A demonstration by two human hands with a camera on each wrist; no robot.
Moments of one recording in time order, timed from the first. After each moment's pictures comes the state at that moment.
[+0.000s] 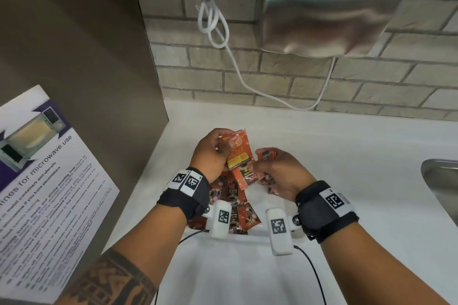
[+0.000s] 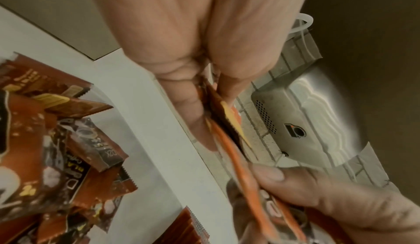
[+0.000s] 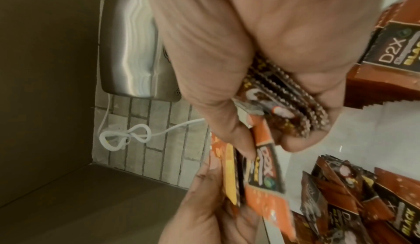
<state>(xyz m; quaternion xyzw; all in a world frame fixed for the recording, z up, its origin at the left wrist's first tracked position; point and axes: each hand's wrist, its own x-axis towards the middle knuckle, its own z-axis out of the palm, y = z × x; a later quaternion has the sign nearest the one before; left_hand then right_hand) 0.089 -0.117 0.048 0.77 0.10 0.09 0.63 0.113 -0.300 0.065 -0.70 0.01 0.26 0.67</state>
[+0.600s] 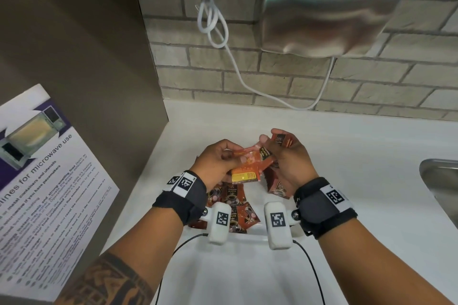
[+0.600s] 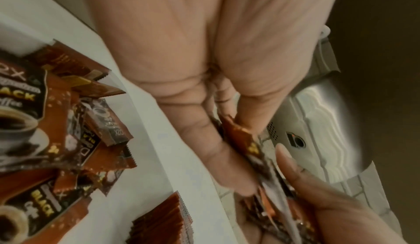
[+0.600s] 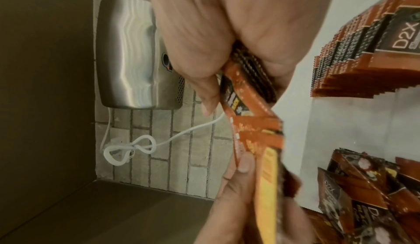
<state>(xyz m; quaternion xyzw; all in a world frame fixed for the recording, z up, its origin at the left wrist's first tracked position) 0.077 -0.124 0.046 0.70 0.07 -0.05 0.70 0.118 -0.303 0.075 -0.61 0.03 0.12 0.79</state>
